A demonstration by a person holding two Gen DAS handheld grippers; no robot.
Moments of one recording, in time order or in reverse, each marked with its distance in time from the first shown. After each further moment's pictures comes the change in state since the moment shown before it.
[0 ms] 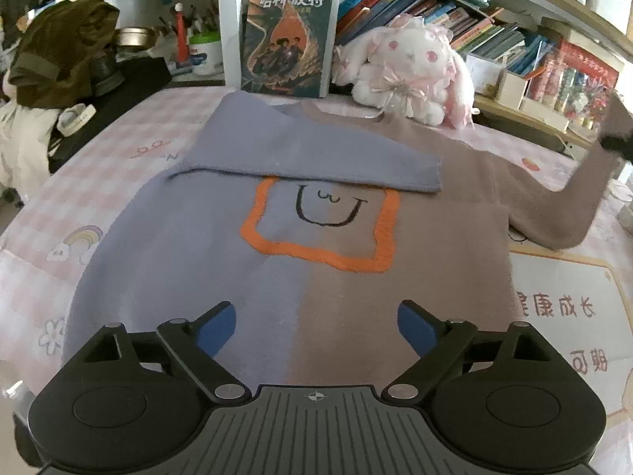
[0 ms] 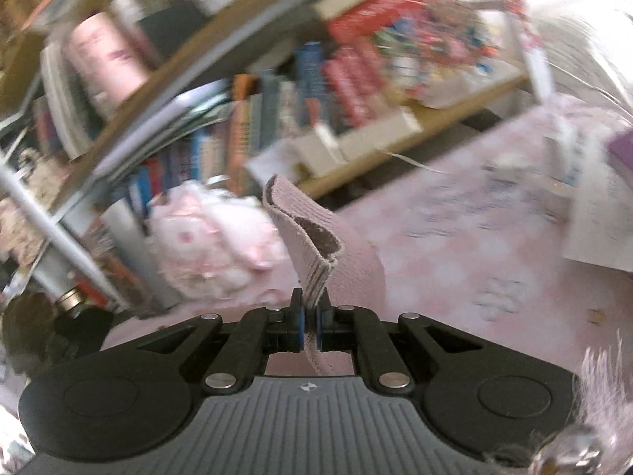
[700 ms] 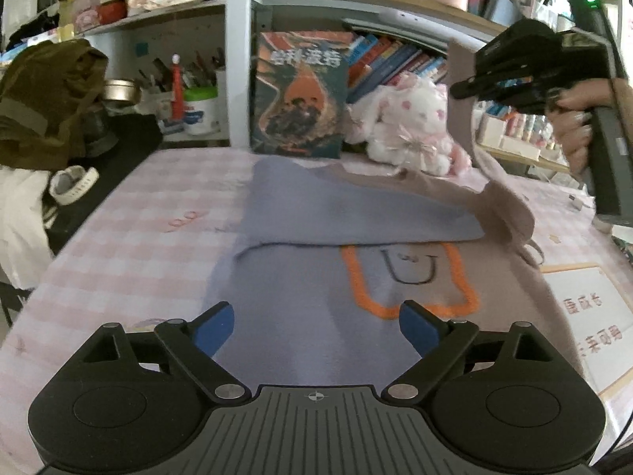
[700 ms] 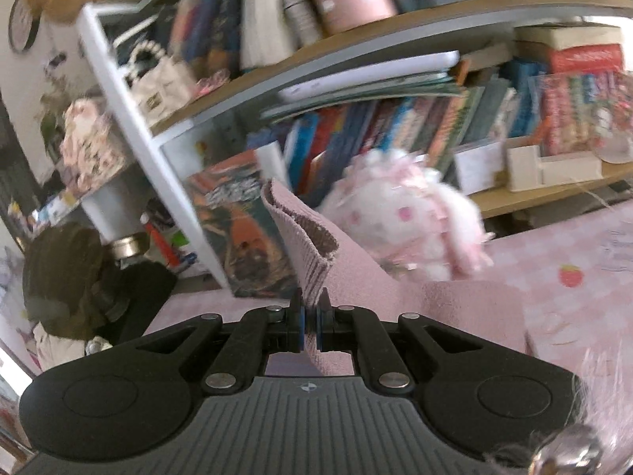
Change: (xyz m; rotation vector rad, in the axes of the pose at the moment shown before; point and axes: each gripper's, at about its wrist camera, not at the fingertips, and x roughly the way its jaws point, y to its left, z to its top) left arm -0.009 0.140 0.036 0.122 -0.147 -0.152; right arm 0.085 0.248 -0.061 -0.245 -0.001 0.062
